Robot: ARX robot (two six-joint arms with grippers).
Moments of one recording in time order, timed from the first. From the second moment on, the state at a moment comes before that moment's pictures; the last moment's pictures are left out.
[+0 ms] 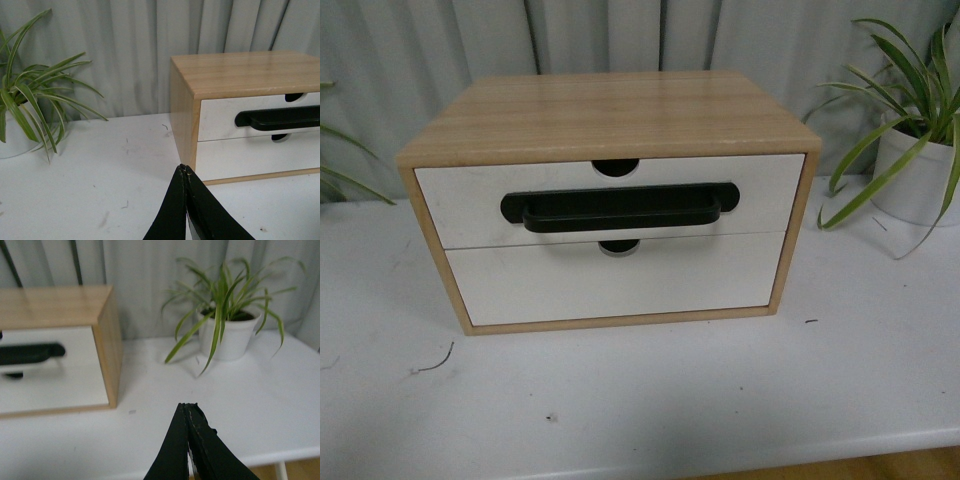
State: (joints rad) left arm 0.00 0.01 0.01 0.00 0.00 0.00; right arm 0.00 0.15 0.01 0.14 0.00 -0.01
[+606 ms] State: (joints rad) left arm 0.00 0.01 0.01 0.00 0.00 0.00; right arm 0.00 0.00 0.01 0.00 0.00 -0.01
